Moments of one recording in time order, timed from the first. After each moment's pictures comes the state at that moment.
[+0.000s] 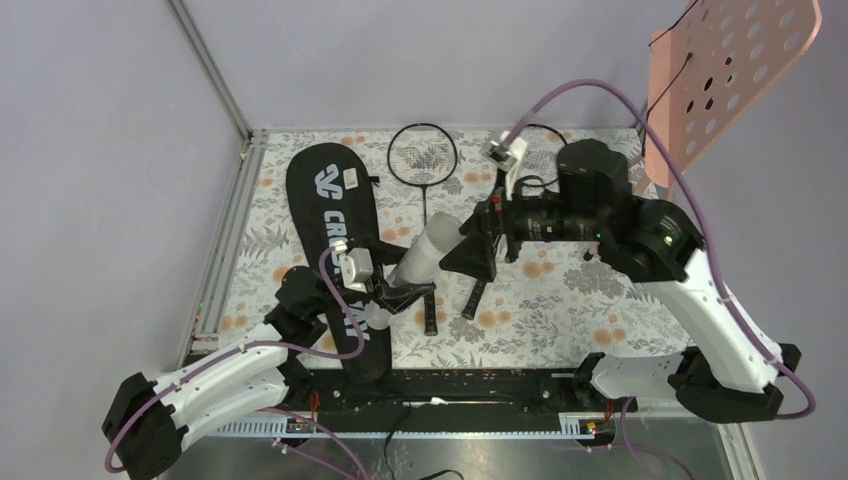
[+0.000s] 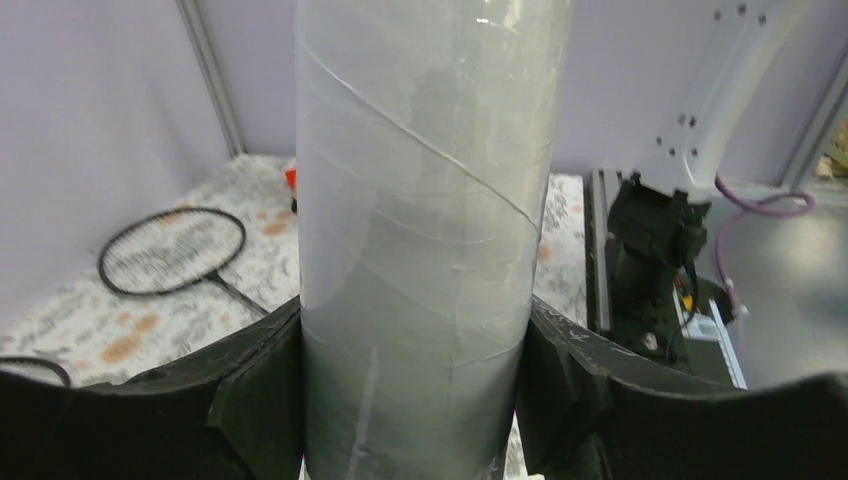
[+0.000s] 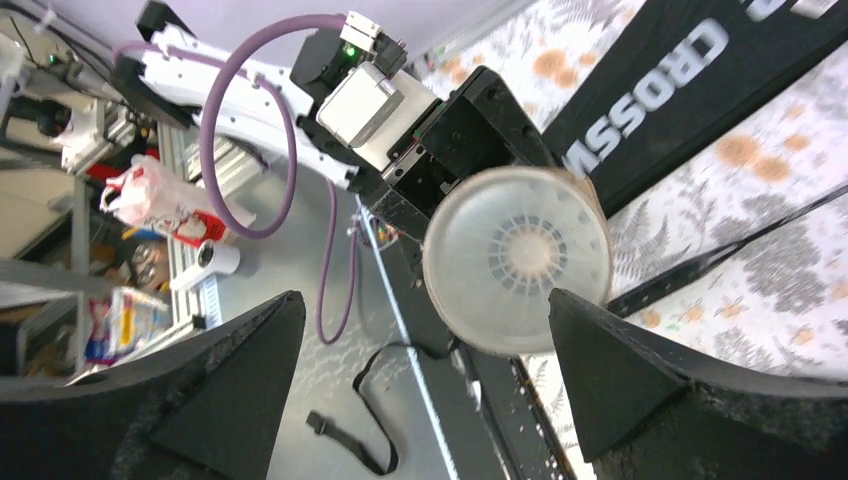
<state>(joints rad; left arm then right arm) -0.77 0.78 0.35 0.69 0.56 -0.08 0.88 1.24 1.78 -0.95 -0.47 0.30</state>
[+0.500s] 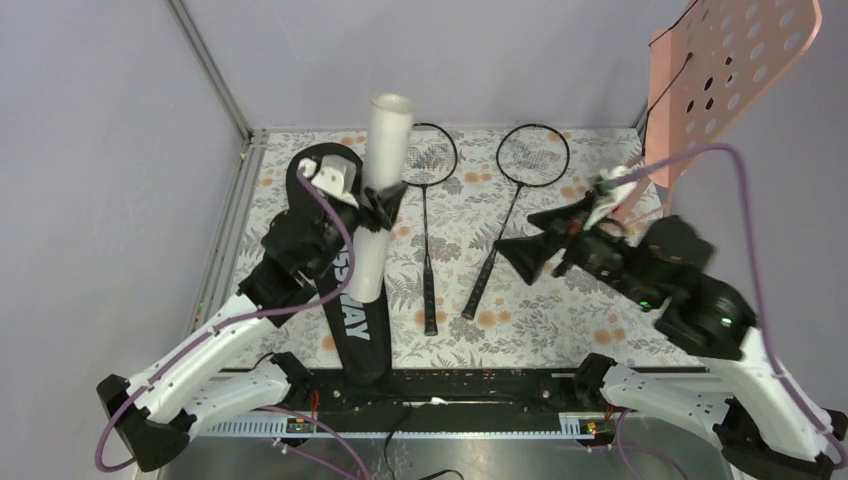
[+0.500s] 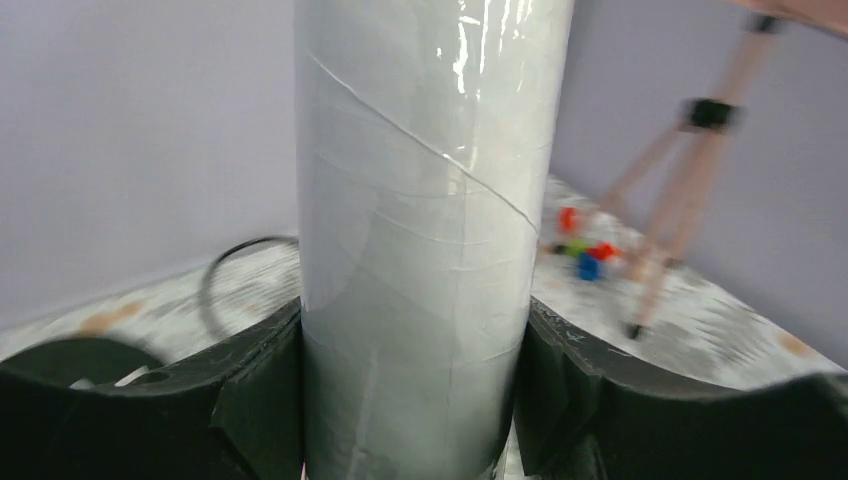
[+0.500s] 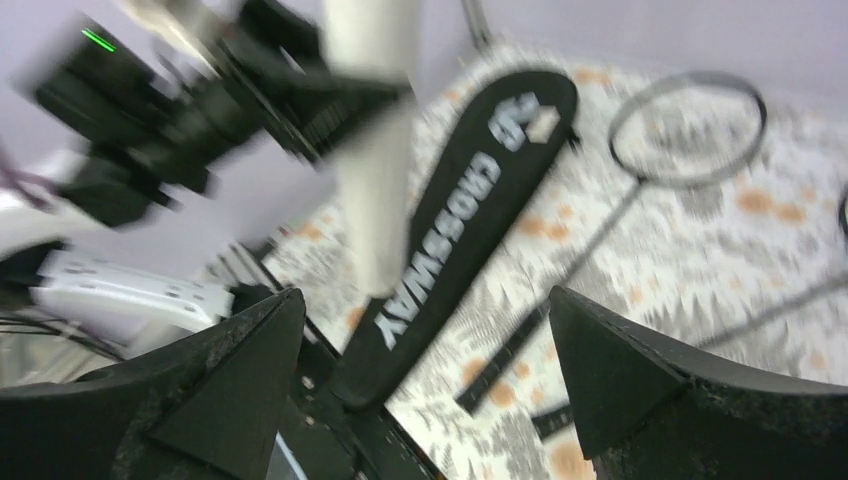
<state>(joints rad) -0.76 0.85 0.84 0.23 -0.06 -0.07 0.88 0.77 1.39 -0.65 0.02 0.34</state>
